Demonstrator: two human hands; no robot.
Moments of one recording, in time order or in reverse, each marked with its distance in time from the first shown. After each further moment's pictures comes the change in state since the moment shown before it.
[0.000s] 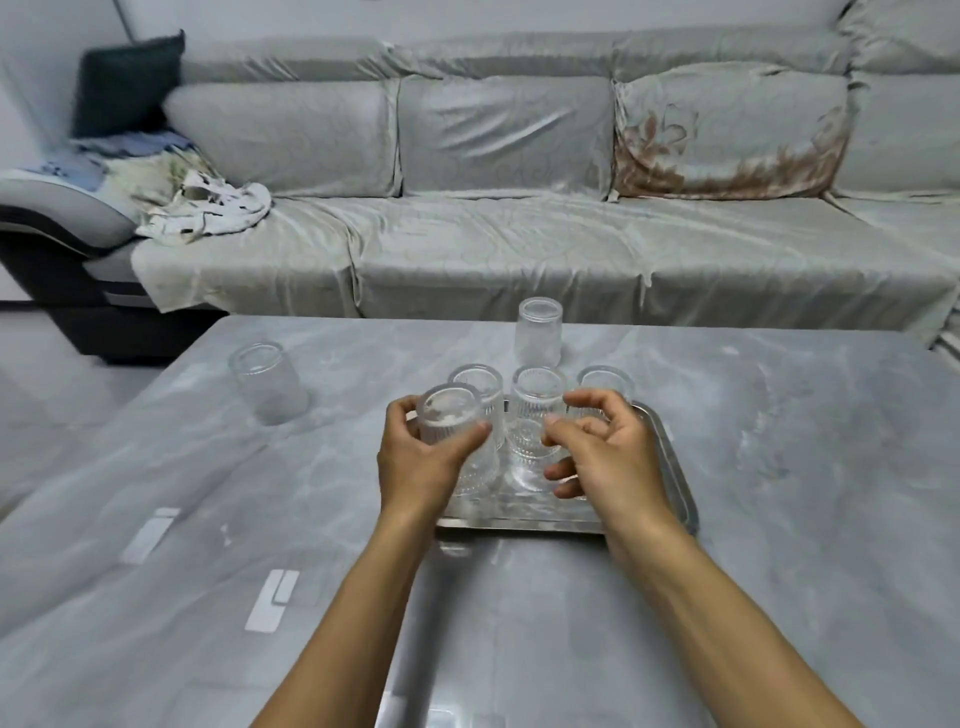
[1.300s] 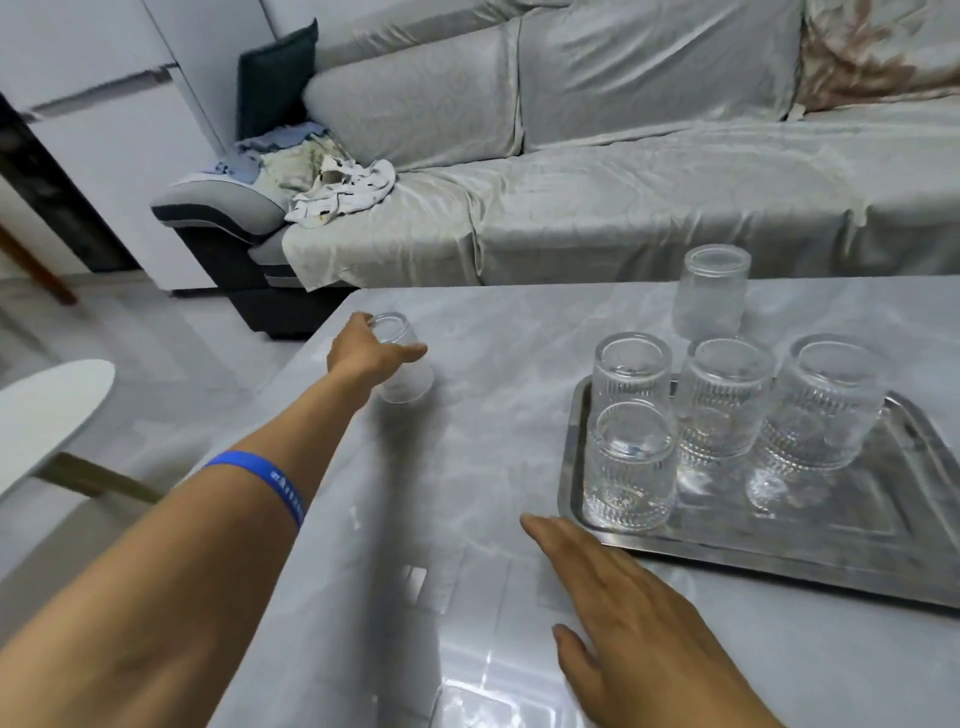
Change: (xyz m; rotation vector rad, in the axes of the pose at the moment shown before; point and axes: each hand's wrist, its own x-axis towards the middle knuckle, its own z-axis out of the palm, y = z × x) left_hand 0.221 -0.020 -0.151 0.674 0.218 -0.076; right_hand -0.056 0.082 0.071 -0.955 -0.744 -0.530
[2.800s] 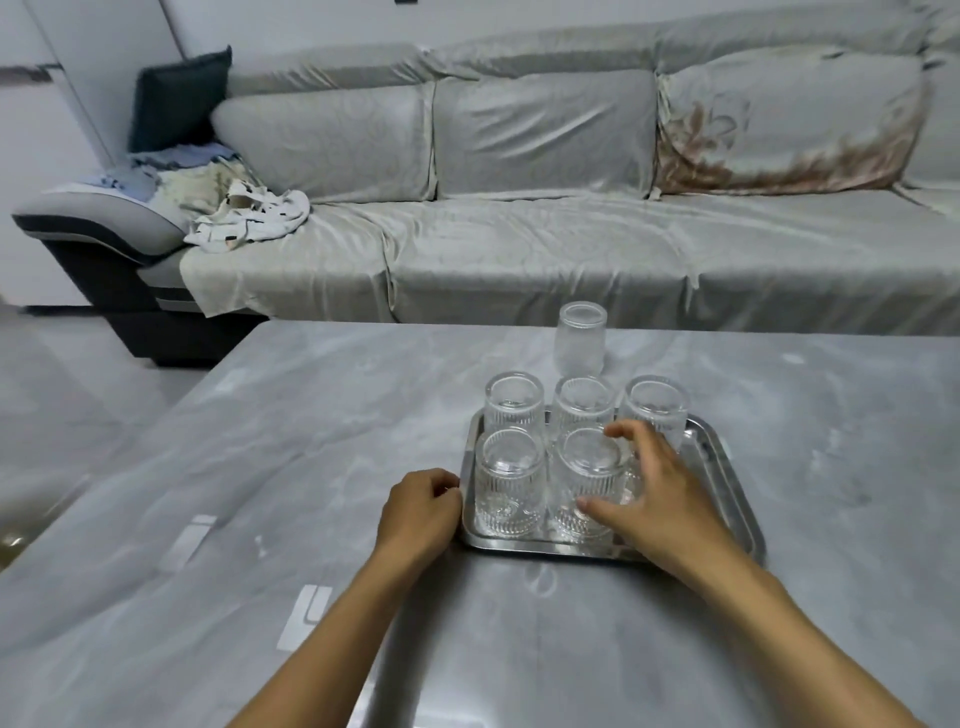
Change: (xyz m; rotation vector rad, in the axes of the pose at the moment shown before) left_hand -0.210 0.017 0.072 -0.056 -0.347 0.177; right_hand -0.012 0.094 -0.093 0.113 0.432 0.403
